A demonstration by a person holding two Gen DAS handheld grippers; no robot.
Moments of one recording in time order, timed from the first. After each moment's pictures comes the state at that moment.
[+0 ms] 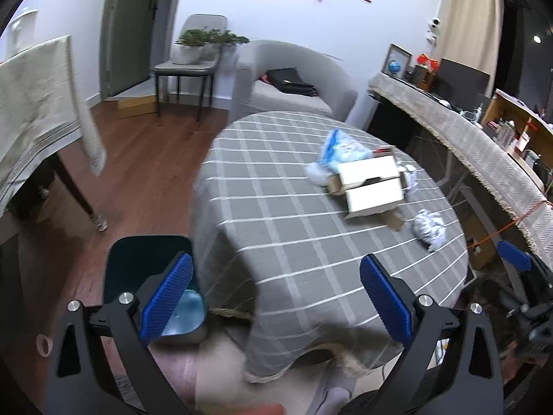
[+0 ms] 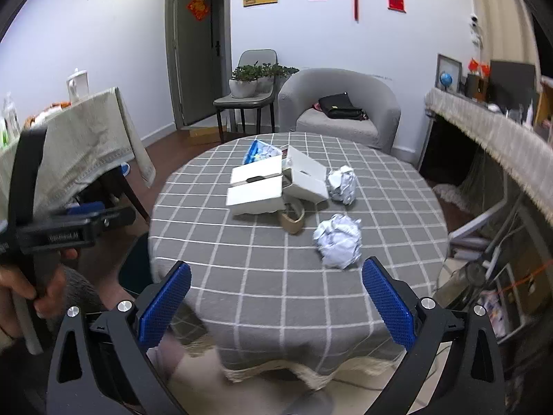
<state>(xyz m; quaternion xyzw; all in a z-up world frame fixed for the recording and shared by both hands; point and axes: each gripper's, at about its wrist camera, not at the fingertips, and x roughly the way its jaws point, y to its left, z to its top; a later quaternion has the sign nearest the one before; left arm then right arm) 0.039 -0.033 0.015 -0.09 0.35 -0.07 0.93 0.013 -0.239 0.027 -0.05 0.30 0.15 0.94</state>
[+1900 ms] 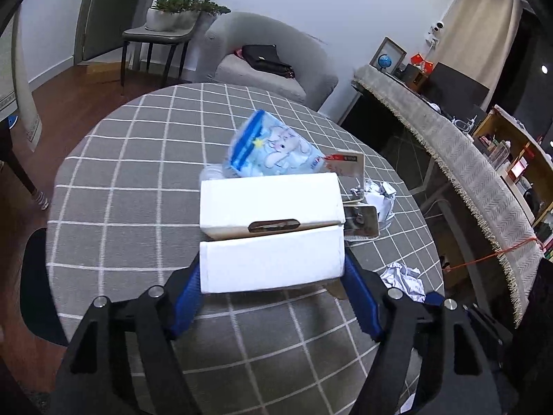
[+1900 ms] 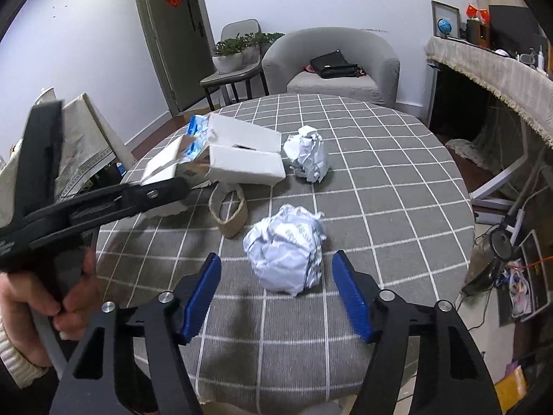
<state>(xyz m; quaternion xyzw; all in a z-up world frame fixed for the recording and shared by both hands) 0.149 -0.114 -0.014 -0.17 0.39 -0.11 0.90 0.109 -0.290 -0.017 0.03 0.38 0.16 0.91</state>
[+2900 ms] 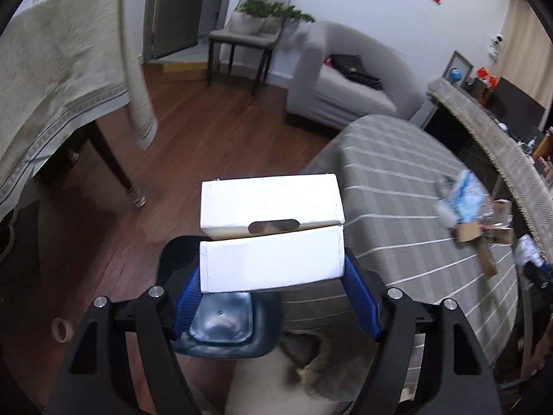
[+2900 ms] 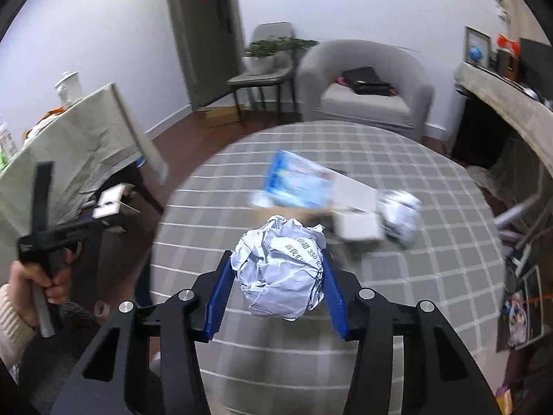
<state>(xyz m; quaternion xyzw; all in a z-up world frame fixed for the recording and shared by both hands) 0.115 0.120 -0.021 -0.14 0.42 0.02 0.90 0.117 -0.183 0.036 -0.02 0.37 0.21 0.91</state>
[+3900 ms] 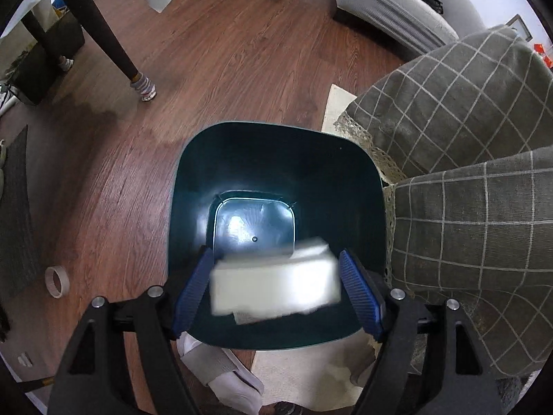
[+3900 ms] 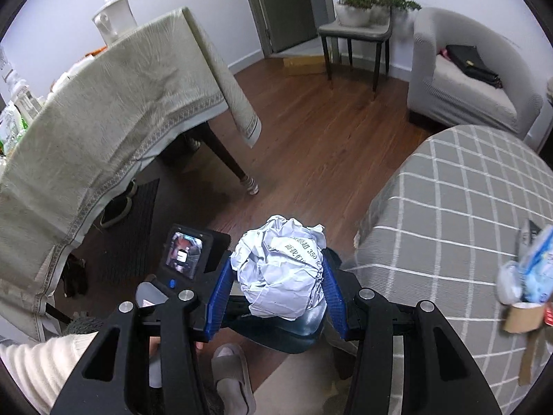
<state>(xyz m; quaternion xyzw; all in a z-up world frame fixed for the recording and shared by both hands) 0.159 0.203 -0.186 -0.17 0.60 0.02 0.78 0.178 0.059 0.004 -0.06 0.47 0.33 0.82</state>
